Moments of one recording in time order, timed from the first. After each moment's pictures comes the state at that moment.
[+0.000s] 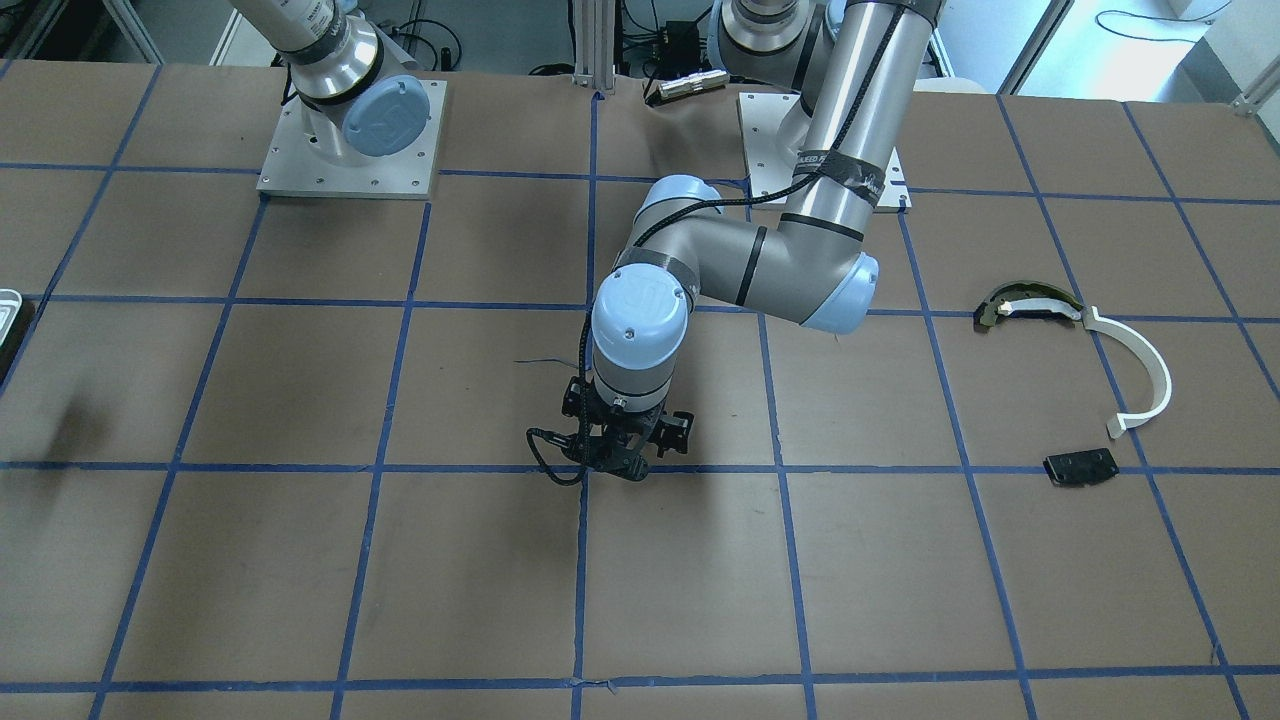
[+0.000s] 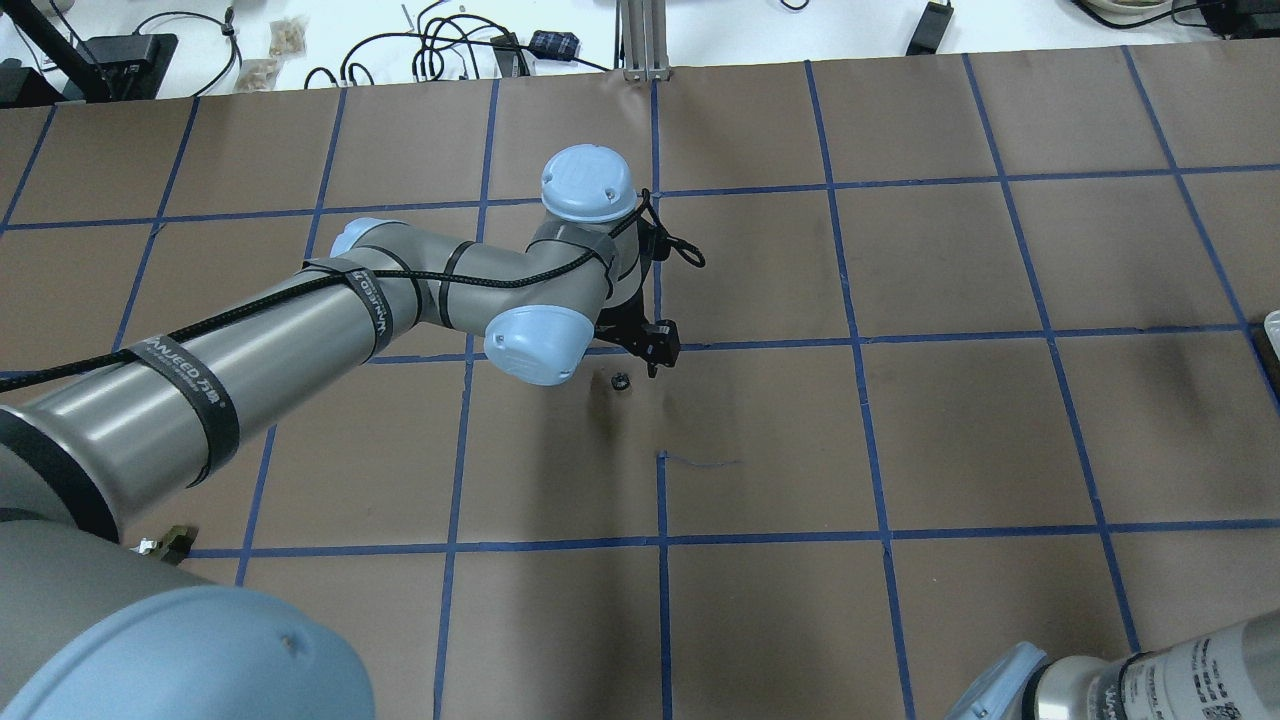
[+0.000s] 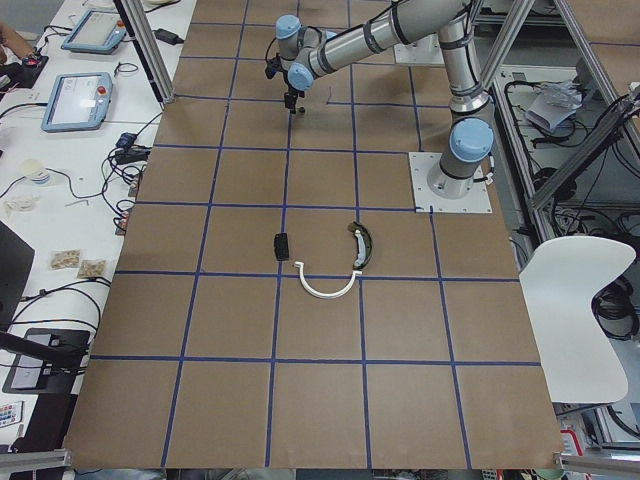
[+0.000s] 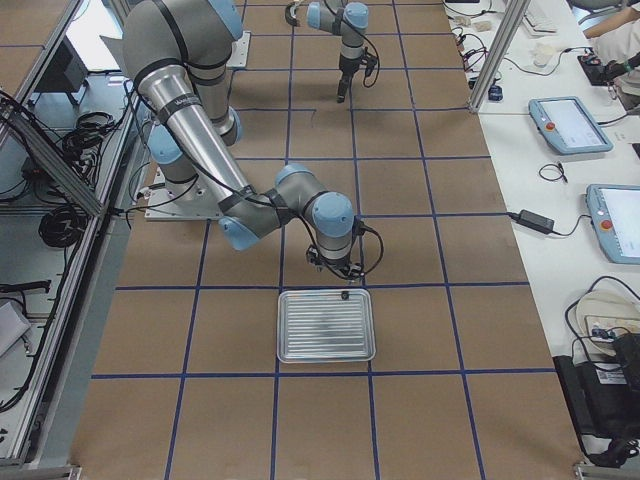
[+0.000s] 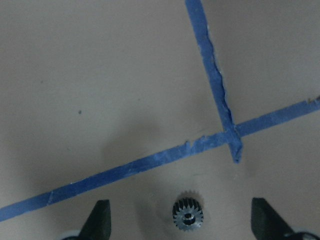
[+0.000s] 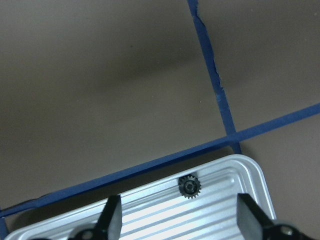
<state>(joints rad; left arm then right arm) -1.91 -2.09 -1.71 -0.98 1.55 0.00 0.65 -1.20 1.78 -2.17 -1.45 -2.22</state>
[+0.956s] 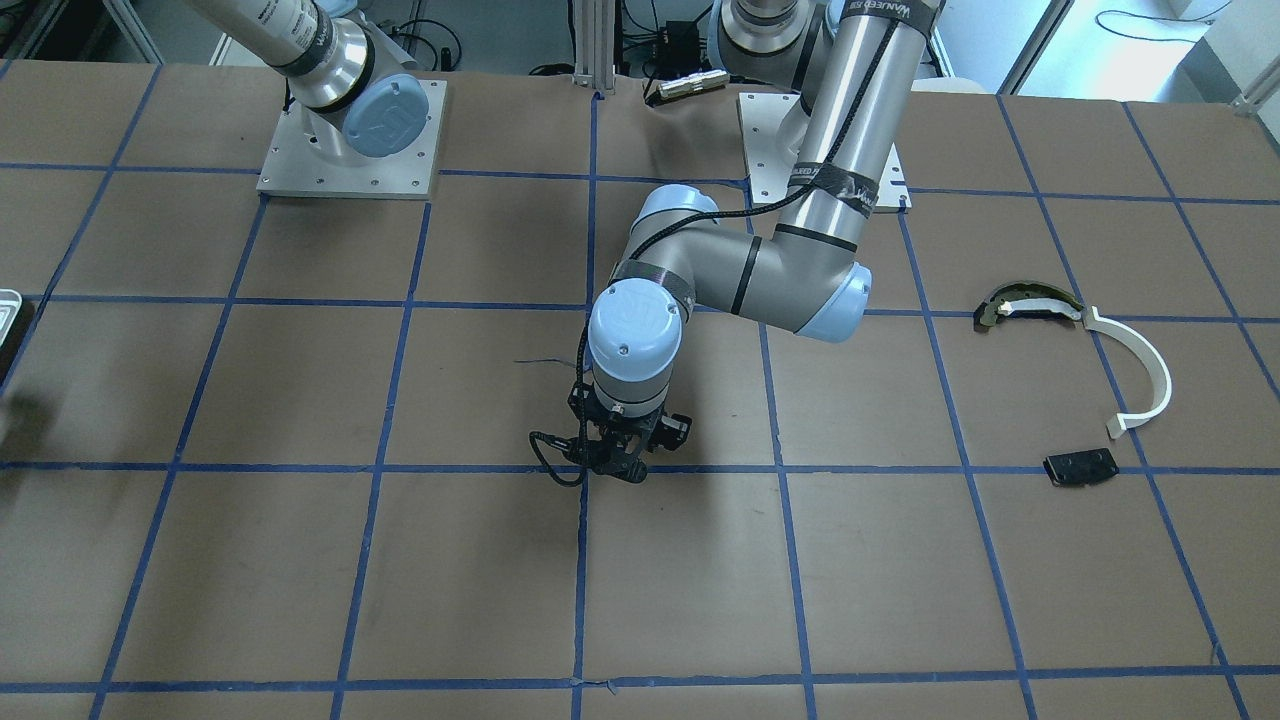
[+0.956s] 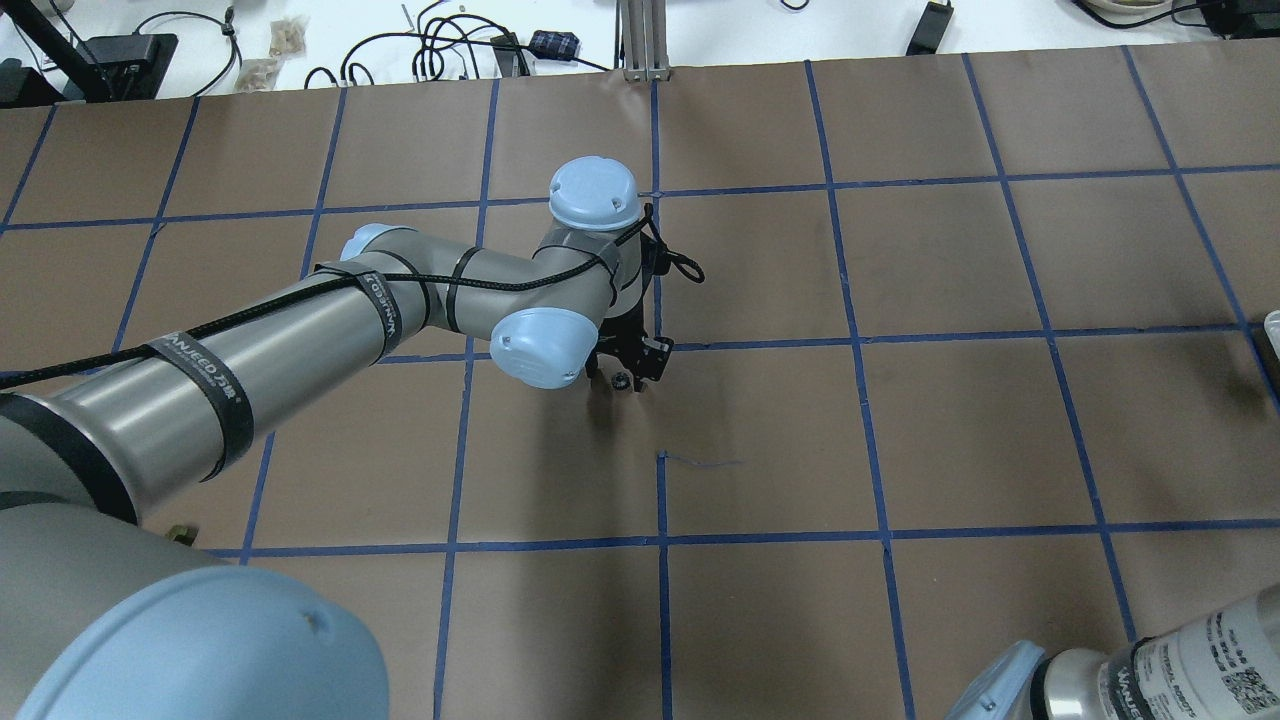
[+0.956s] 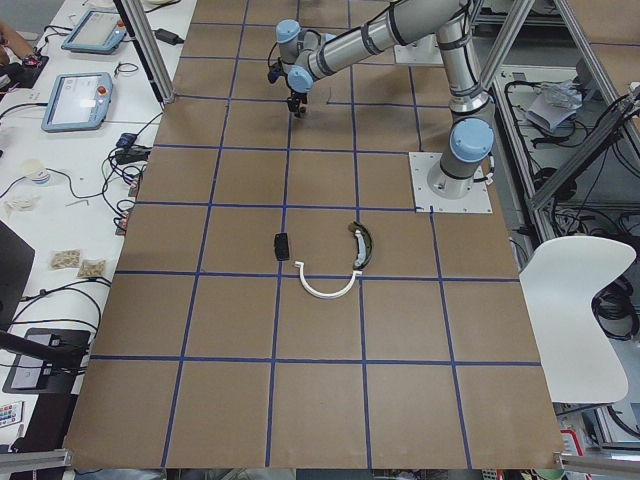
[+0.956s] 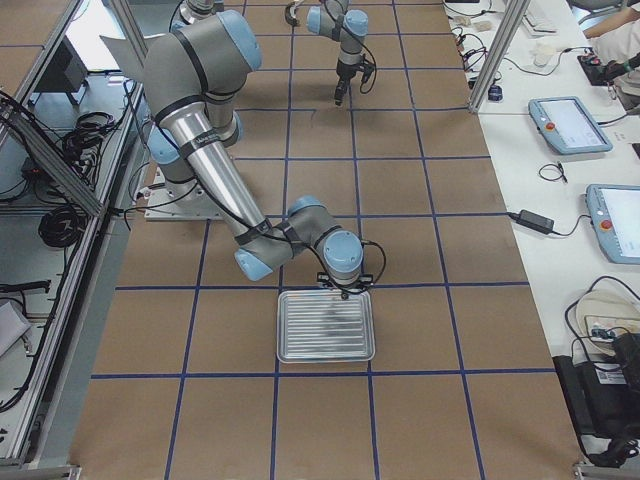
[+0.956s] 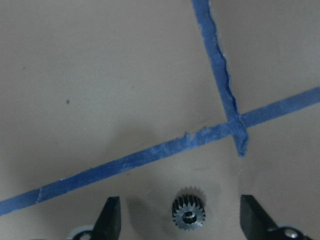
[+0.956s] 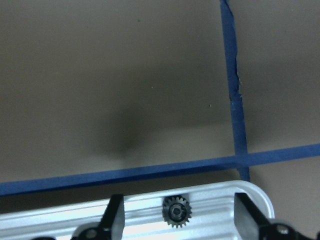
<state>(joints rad) -1.91 -2.11 -1.71 -1.01 1.56 0.01 0.65 -1.08 1.73 -2.17 -1.42 -2.41</state>
